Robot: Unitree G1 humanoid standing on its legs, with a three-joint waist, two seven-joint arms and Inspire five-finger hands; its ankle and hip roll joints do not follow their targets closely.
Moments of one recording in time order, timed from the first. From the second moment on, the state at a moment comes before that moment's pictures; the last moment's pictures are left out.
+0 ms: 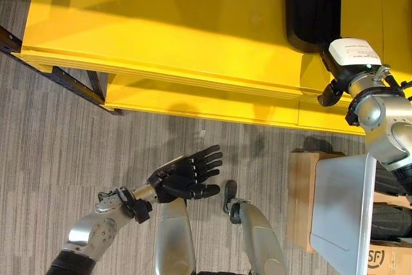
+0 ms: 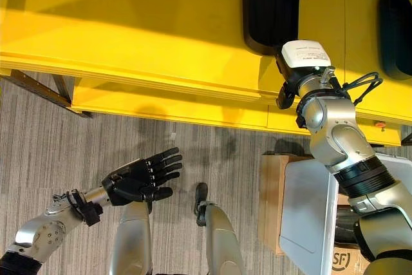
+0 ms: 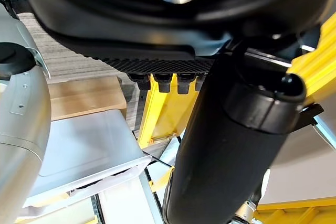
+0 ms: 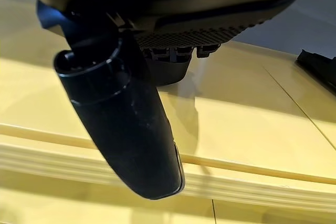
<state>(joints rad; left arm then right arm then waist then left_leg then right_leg) -0.01 0.69 -0.16 -0.04 -0.95 0.30 -0.60 -0.78 -0.97 0.43 0.08 -0.55 0.39 0.16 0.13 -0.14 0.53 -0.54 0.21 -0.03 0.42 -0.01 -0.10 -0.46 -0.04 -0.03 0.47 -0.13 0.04</state>
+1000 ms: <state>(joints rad) -0.02 0.60 -0.21 -0.04 -0.98 0.25 -0.59 -0.67 -0.90 0.23 -0.11 -0.55 0.48 -0.16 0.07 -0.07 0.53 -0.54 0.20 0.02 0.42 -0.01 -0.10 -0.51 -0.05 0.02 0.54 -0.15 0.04</state>
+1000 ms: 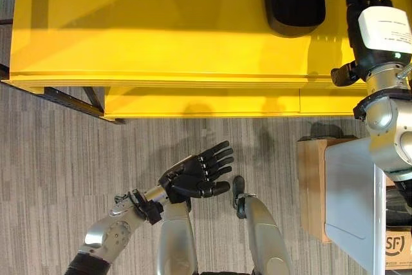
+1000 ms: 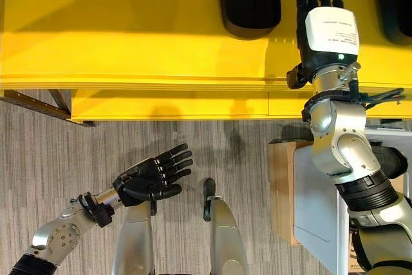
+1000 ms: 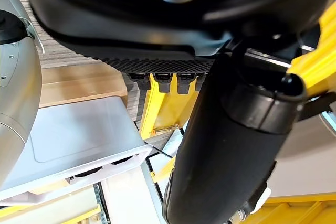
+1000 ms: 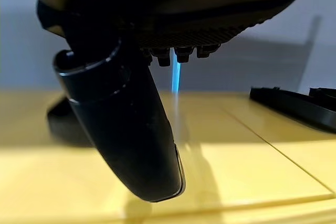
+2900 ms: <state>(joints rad) 0.26 0.34 -0.15 0.01 -1.05 -0.02 -0.45 0.06 -0.64 0.07 0.07 -0.32 0.16 -0.35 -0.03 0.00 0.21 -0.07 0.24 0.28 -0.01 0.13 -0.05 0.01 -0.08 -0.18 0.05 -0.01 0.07</state>
